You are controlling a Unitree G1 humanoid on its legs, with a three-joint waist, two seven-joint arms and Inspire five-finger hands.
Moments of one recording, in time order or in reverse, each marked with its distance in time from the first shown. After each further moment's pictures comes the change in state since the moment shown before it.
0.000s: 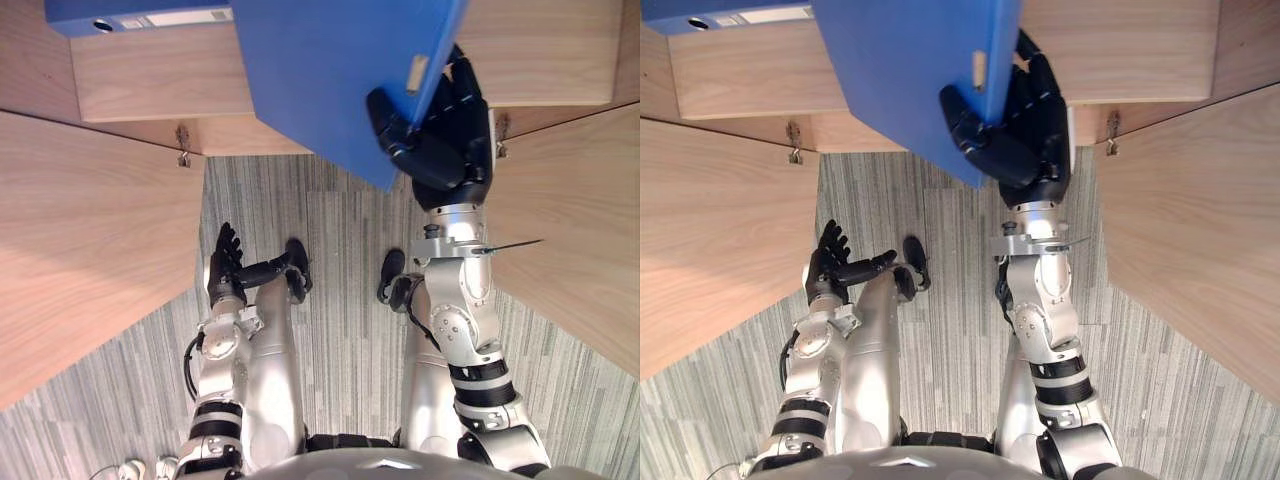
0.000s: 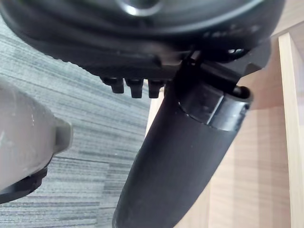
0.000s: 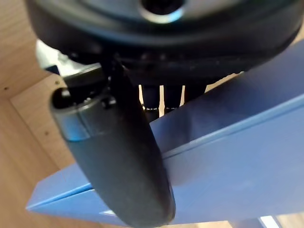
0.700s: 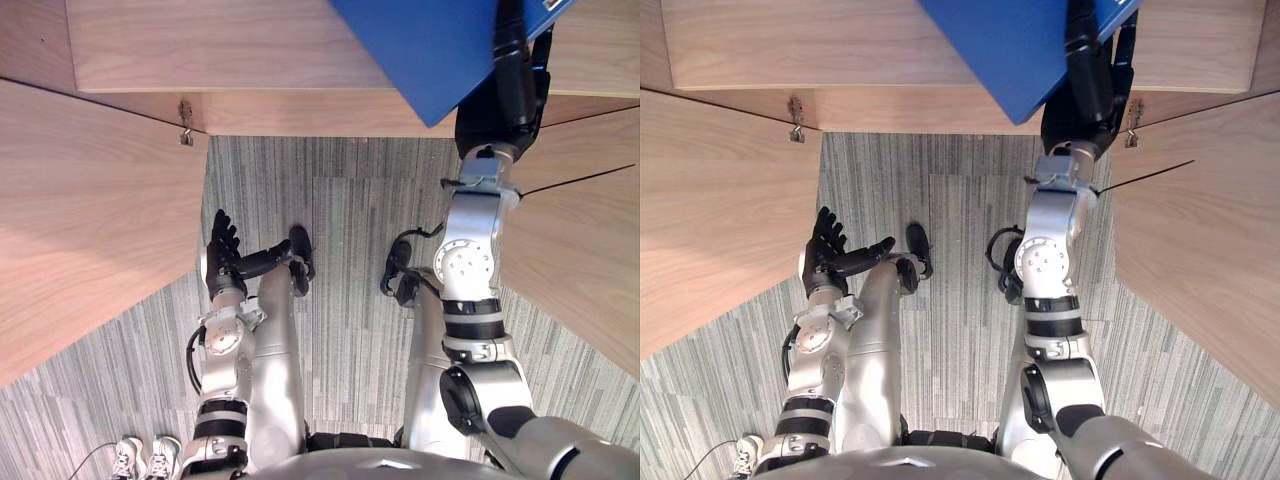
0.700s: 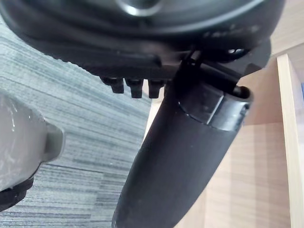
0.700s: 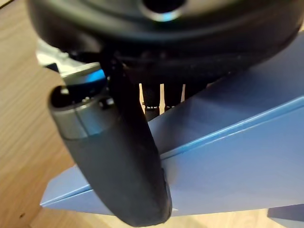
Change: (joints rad) left arm -0.004 -0.022 -0.015 -0.062 0.000 -0.001 0.048; right arm -0.358 0.040 -0.207 0.255 0.456 -0.121 -0.150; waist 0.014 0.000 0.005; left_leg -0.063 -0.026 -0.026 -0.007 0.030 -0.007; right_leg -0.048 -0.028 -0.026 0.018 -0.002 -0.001
